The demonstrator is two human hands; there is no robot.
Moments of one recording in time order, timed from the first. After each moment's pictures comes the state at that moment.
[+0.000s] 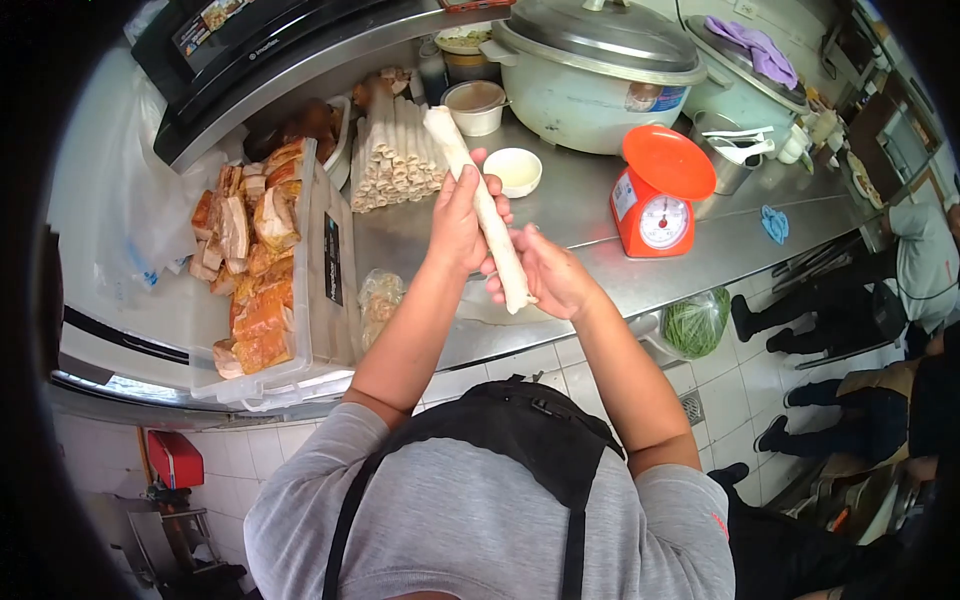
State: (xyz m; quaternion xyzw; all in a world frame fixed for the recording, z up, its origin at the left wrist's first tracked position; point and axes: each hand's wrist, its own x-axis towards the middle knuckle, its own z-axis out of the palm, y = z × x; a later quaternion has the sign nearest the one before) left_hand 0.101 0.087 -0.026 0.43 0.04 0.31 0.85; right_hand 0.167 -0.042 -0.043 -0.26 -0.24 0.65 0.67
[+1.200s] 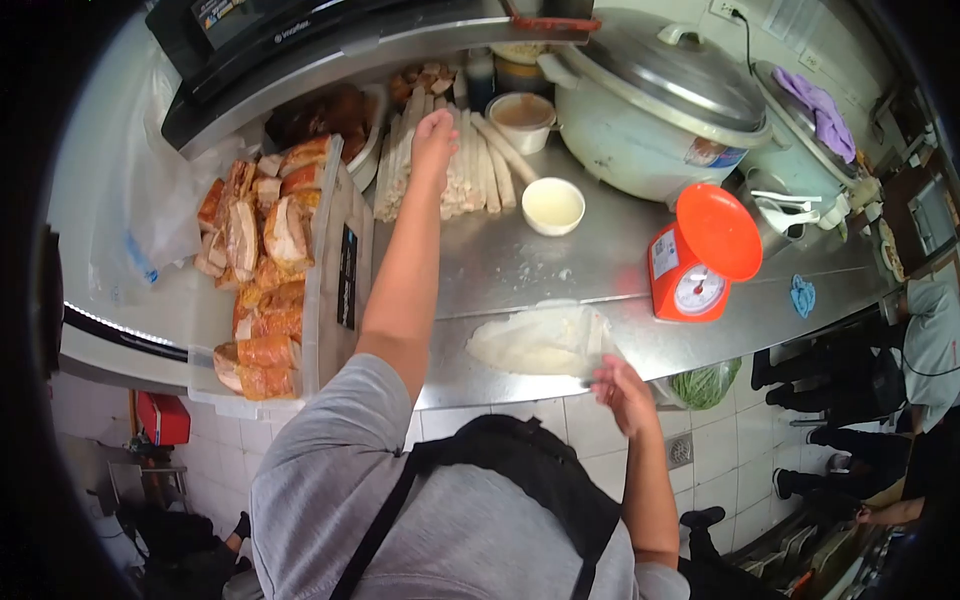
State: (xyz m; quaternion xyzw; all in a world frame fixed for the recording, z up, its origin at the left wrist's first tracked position) left_hand 0.168 0.301 -0.052 0.58 0.29 0.48 0.59; right_hand 0.194 -0.142 -0.150 -0.54 -0.08 0.49 0.68
